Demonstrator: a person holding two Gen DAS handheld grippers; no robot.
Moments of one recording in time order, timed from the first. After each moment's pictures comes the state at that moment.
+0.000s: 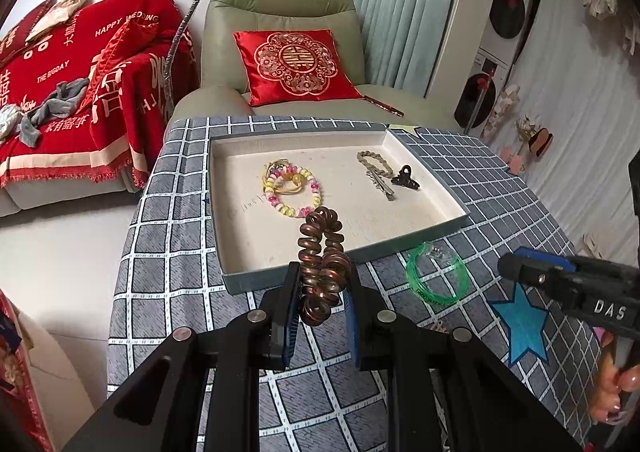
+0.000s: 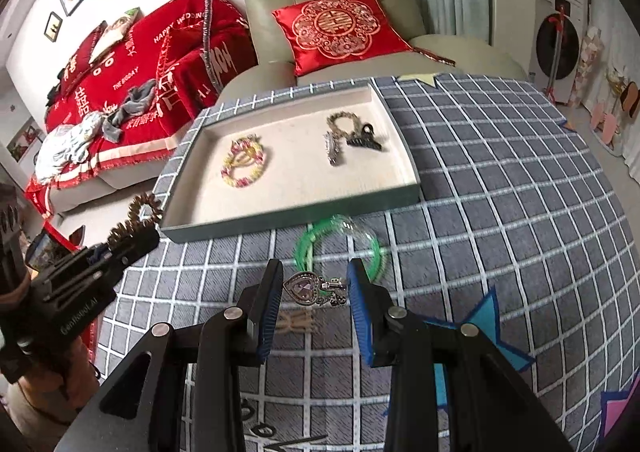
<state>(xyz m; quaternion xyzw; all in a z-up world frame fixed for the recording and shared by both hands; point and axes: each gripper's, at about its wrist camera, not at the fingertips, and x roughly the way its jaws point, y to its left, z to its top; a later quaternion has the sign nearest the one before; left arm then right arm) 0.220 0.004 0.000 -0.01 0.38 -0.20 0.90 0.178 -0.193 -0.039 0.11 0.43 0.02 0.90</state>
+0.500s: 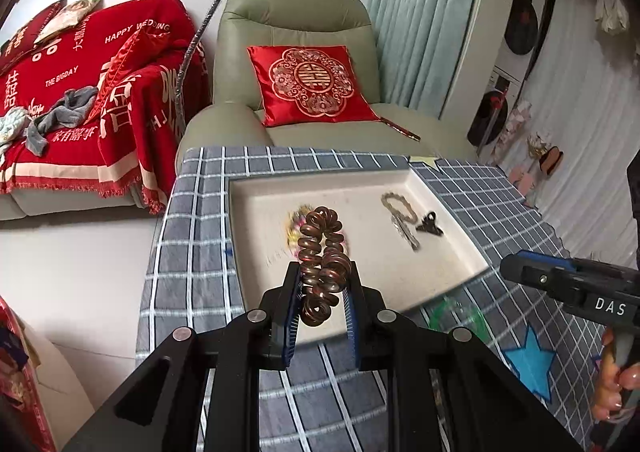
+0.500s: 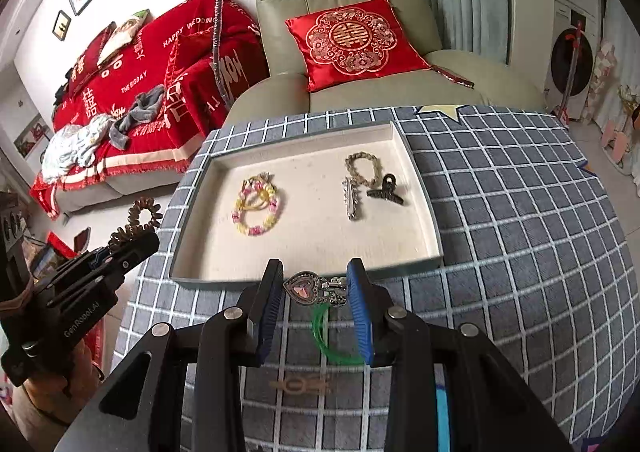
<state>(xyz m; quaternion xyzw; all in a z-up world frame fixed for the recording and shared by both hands) 0.271 0.013 0.024 -0.02 0.36 -0.19 0.91 0.238 -0.193 -0.017 0.11 0.43 0.04 0.90</state>
